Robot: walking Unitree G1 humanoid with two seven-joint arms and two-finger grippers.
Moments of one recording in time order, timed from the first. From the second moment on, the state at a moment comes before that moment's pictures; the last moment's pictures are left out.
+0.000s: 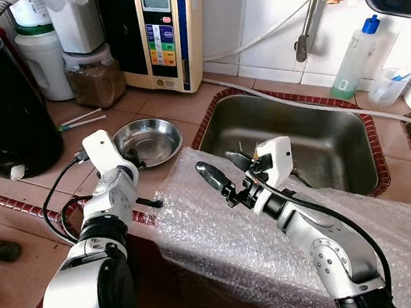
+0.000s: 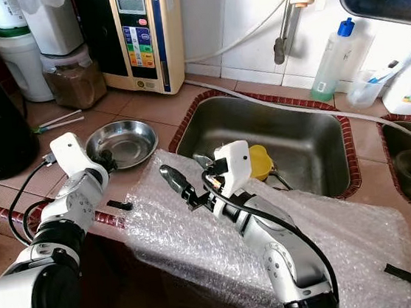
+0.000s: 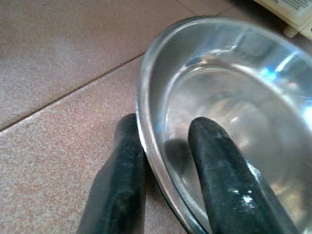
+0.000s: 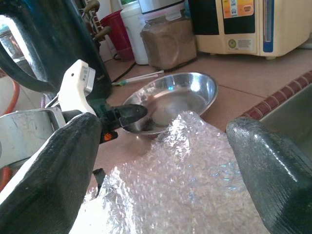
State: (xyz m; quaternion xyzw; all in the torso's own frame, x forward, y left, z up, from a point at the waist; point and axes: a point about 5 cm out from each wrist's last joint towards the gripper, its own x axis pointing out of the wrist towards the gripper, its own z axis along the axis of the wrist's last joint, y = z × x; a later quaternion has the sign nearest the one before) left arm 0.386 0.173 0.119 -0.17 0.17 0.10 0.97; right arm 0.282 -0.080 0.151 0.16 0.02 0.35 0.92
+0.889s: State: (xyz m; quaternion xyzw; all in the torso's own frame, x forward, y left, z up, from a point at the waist) left arm 0.380 0.189 0.135 -0.17 0.03 0.11 0.98; right arm 0.284 -0.081 0.147 0.15 0.03 0.36 0.92
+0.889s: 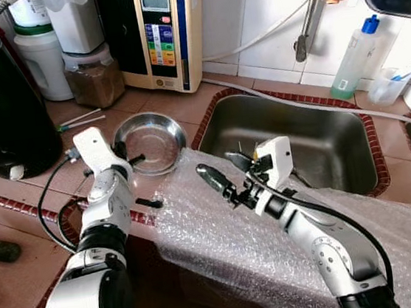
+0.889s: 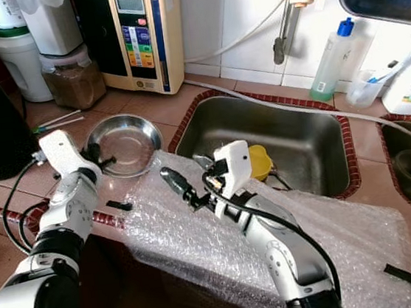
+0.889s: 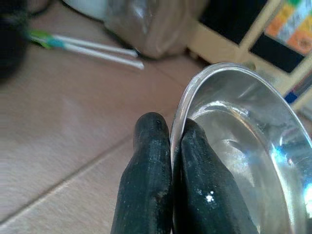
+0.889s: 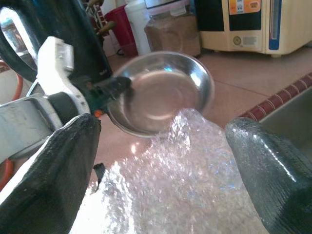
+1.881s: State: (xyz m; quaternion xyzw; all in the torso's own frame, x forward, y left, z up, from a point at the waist) left arm 0.368 0.115 0.178 -0.27 -0.15 -0.09 0.95; right arm 0.322 -0.109 0.174 0.19 -0.05 0.22 0.96
